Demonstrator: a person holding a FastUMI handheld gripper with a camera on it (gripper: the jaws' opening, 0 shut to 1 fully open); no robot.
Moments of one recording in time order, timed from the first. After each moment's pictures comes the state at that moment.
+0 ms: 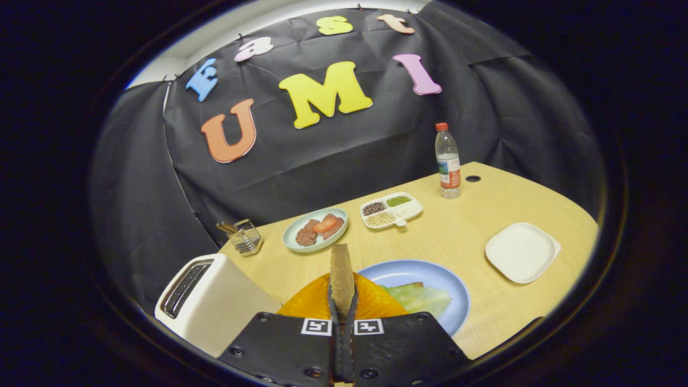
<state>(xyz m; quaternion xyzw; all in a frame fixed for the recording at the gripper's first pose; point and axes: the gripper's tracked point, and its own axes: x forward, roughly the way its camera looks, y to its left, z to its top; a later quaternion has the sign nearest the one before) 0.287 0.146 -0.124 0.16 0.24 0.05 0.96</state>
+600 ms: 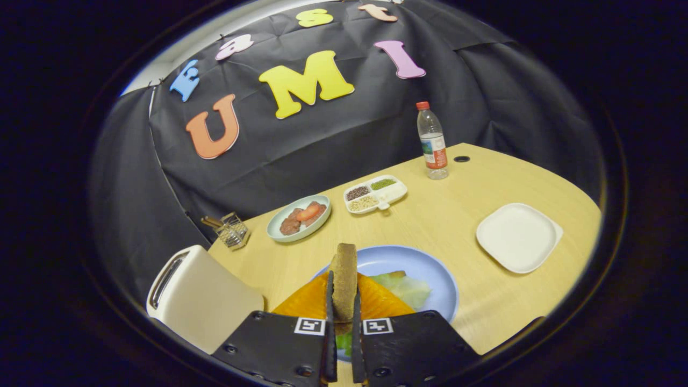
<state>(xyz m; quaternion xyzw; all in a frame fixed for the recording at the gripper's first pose) 0.291 0.108 -0.160 0.16 0.28 0.02 0.95</state>
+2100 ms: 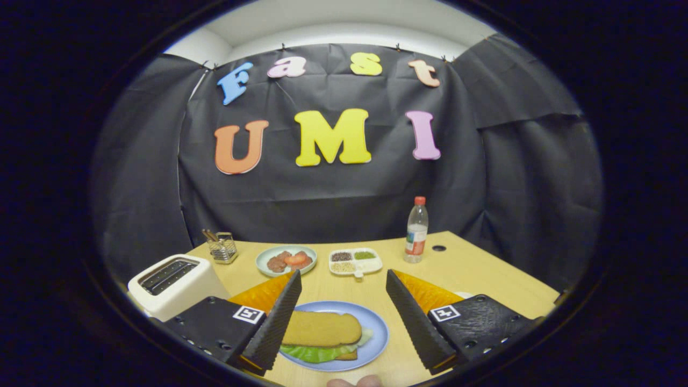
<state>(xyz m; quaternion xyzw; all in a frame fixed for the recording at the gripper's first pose) 0.253 0.078 -0.030 0.01 0.09 0.02 1.00</state>
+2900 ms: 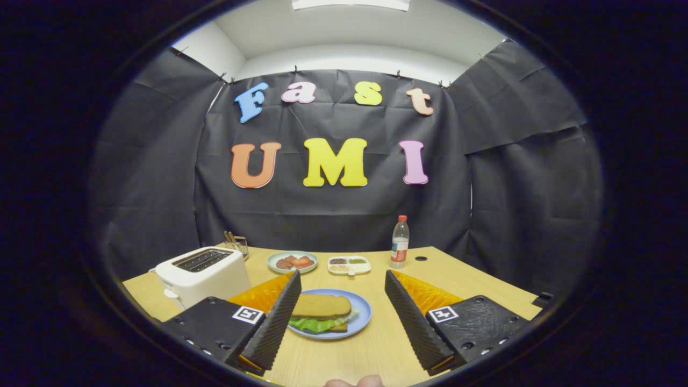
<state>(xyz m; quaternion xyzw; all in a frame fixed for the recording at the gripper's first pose) 0.127 0.063 -0.035 0.00 0.06 0.01 1.00</state>
